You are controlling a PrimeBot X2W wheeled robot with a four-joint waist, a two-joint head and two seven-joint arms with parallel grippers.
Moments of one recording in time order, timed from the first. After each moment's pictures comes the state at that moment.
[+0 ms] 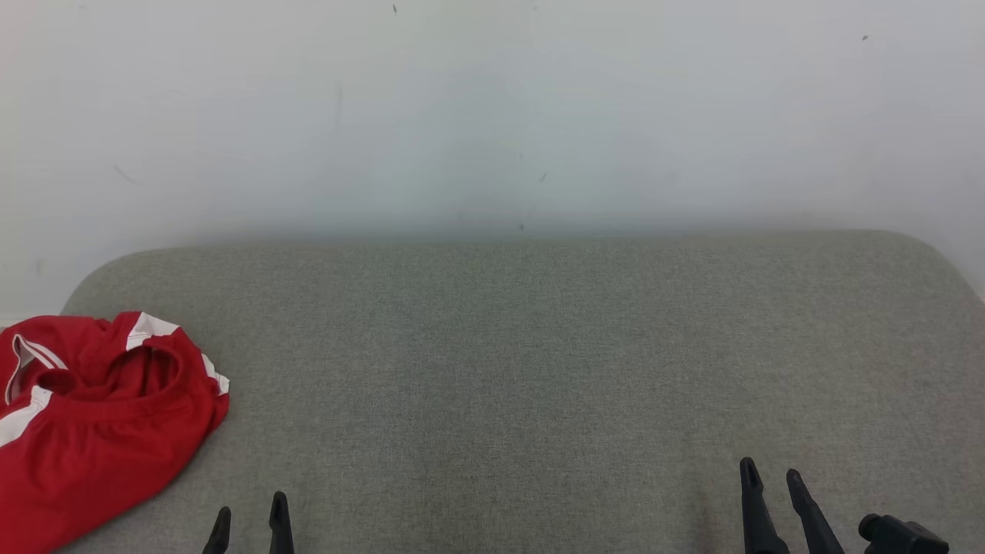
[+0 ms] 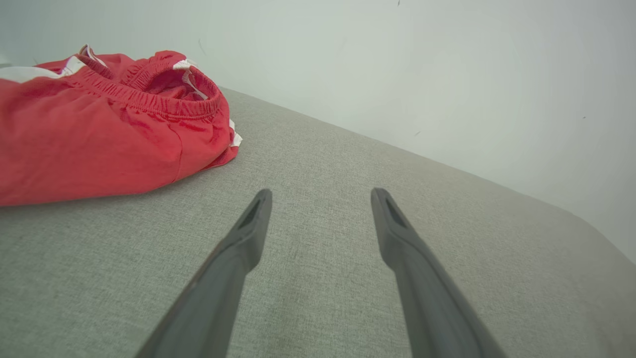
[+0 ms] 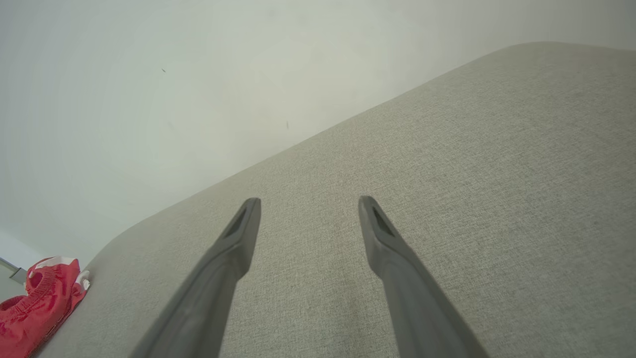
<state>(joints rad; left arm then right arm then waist) 0.07 0.05 0.00 0.22 -0.42 -0.08 -0.17 0.04 -0.05 0.02 0.29 0.52 0.13 -0.17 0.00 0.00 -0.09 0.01</state>
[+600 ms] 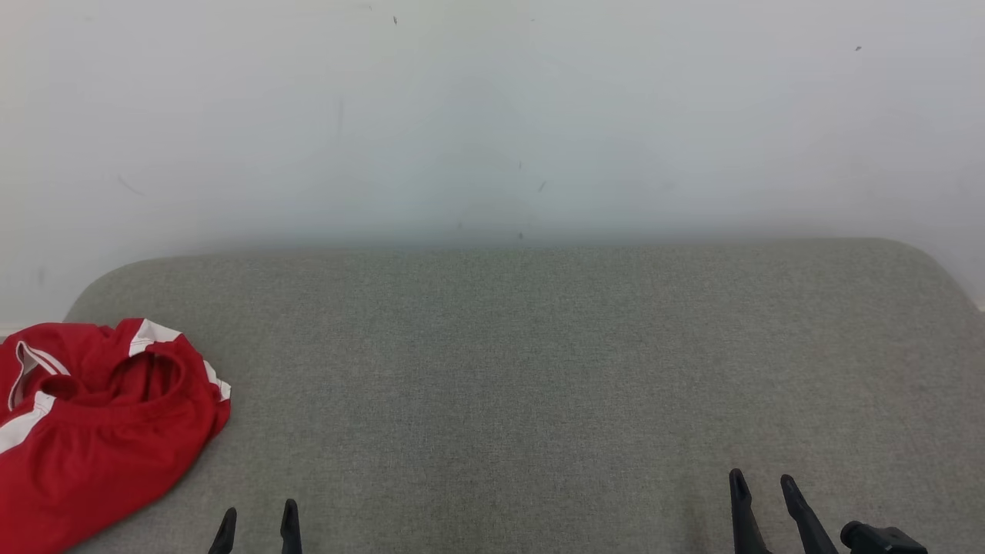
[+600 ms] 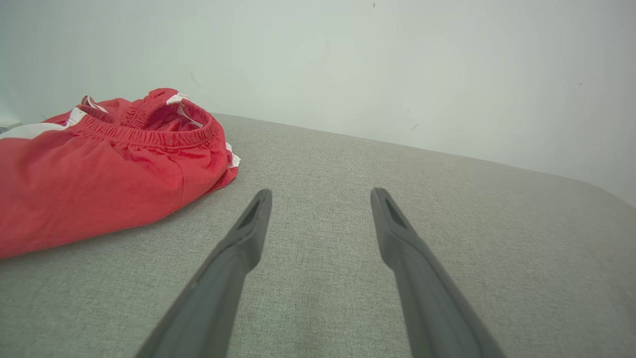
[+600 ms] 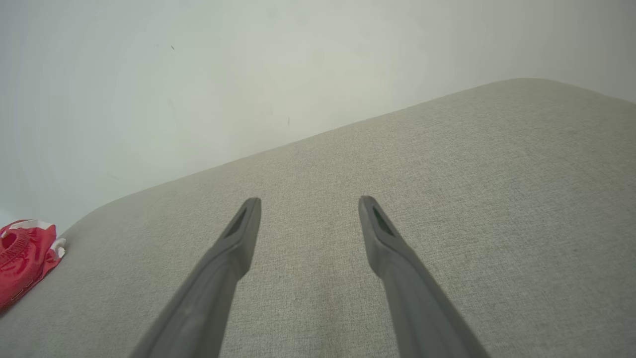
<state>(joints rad) 0.10 0.06 0.00 0.21 -0.27 -0.09 -0.21 0.05 -0.05 0.03 0.31 0.37 0.13 -0.21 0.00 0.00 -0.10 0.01</state>
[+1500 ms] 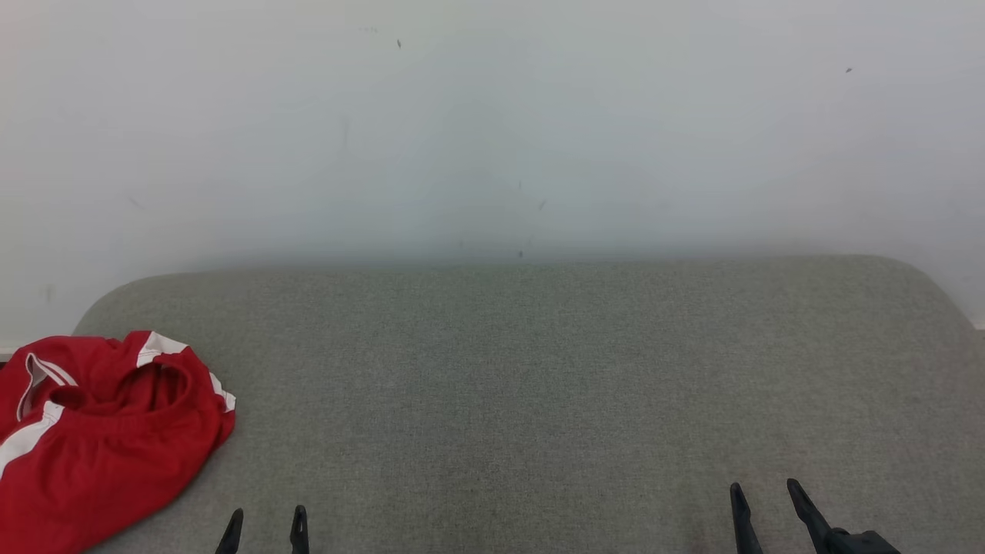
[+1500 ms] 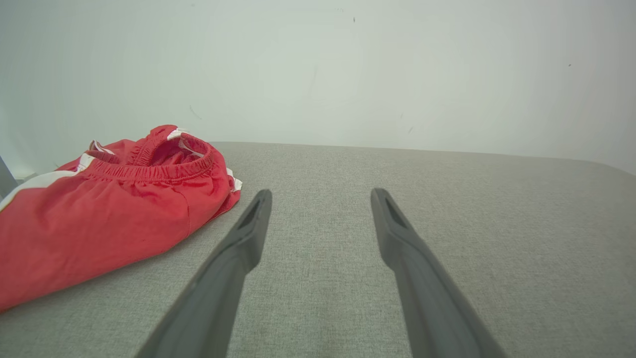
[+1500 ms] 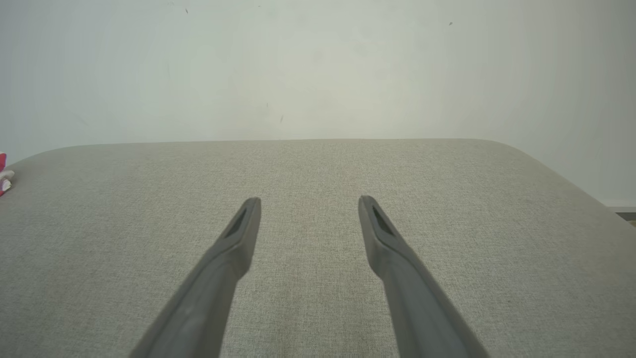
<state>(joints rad) 0.10 0.05 0.00 0.24 -0.13 -0.10 -0.26 0.06 -0.05 -0.01 0.32 0.06 0.13 -0.23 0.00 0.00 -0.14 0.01</state>
